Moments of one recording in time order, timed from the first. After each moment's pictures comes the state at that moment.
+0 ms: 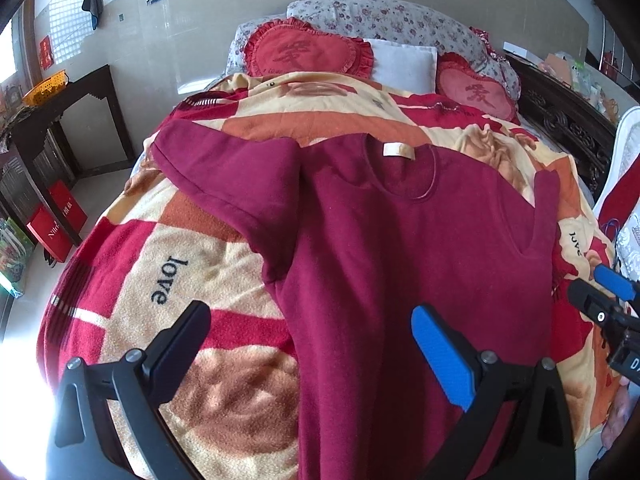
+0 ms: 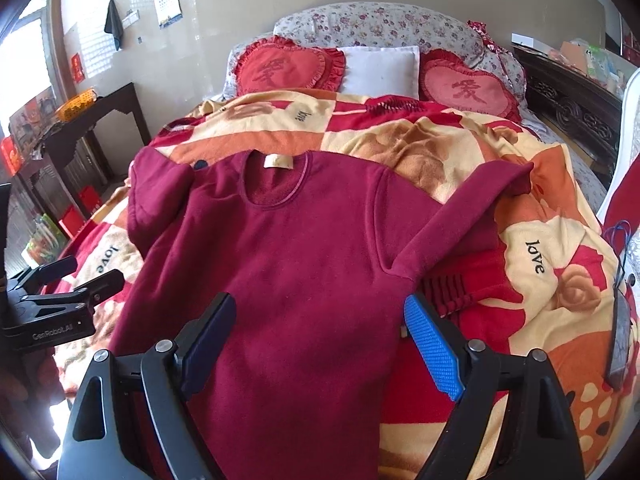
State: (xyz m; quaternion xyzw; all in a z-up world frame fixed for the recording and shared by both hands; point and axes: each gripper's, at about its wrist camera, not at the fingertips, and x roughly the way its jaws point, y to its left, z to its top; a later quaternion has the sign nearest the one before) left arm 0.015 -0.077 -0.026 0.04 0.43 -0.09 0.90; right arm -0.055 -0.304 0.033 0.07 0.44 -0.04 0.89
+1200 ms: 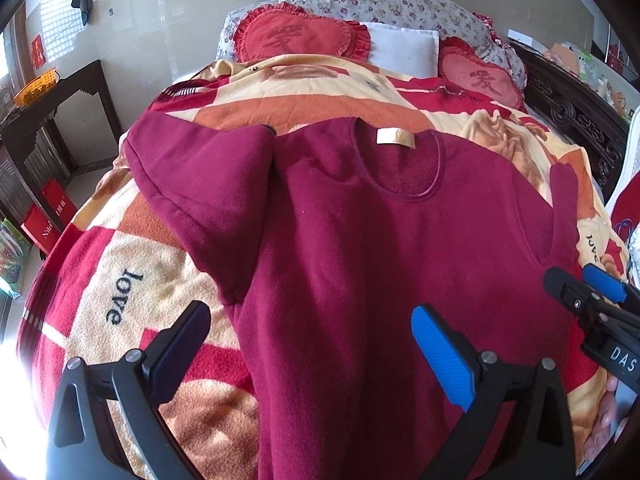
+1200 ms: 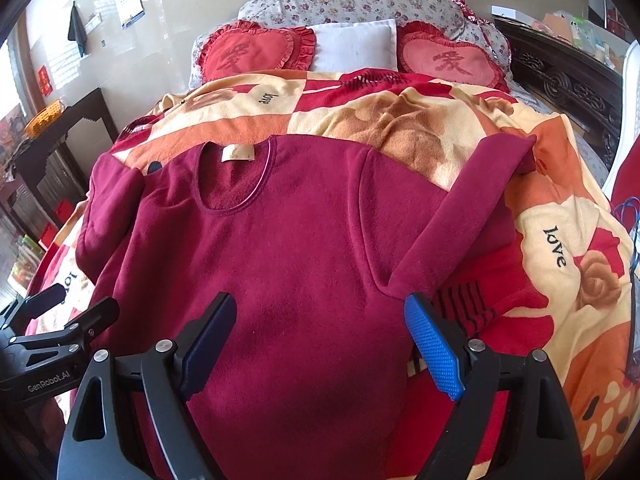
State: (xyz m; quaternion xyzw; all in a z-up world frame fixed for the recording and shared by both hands) left arm 0.054 -0.111 -0.056 0.05 0.44 -0.09 0.89; right arm -0.007 -0.318 -0.013 0.10 0.46 -0.08 0.88
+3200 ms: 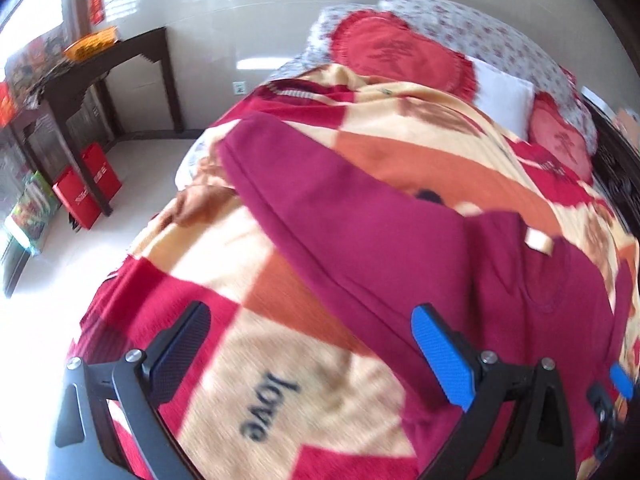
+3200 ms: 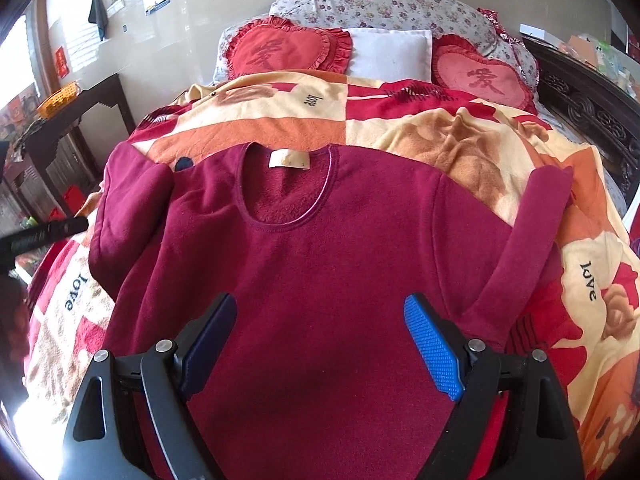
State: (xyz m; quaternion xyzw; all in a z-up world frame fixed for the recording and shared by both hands) left arm 0.166 0.026 -0.041 -0.02 0.45 0.01 0.89; right arm 0.028 -0.268 -0.017 0.07 0.46 -0.05 0.89
